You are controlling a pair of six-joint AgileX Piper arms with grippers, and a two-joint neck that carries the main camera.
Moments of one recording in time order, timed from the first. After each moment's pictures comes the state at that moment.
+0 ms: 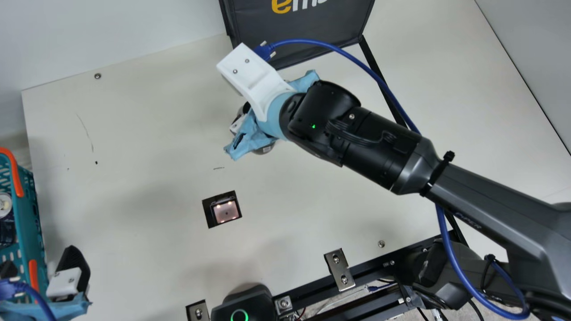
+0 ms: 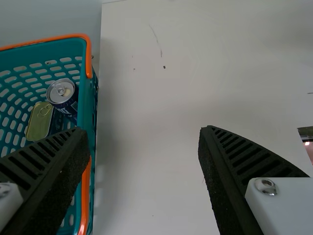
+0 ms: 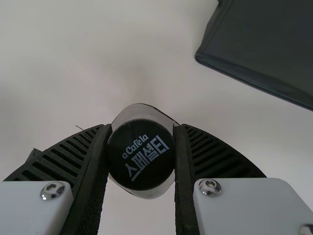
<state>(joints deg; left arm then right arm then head) 0.0 32.4 -30.7 -4.6 43.2 10.9 38.1 83.8 -74.1 -13.9 48.3 17.2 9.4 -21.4</state>
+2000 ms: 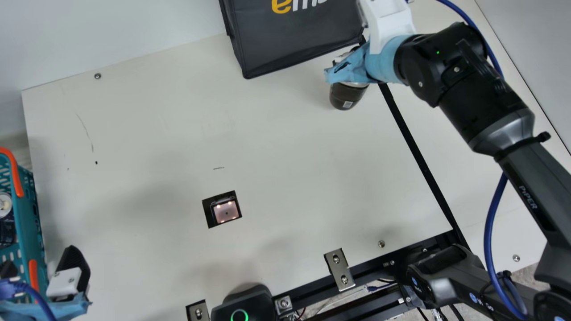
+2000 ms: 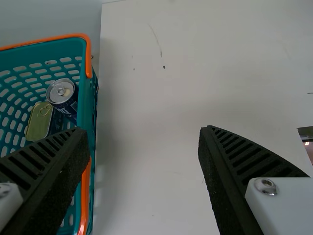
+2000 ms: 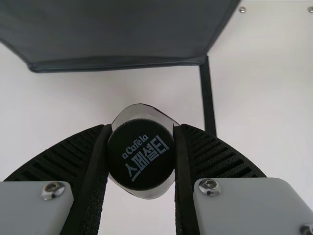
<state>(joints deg) 0.0 32.4 -30.7 -4.6 43.2 10.9 4.6 78.0 -69.0 -8.6 46.7 8.7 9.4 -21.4</state>
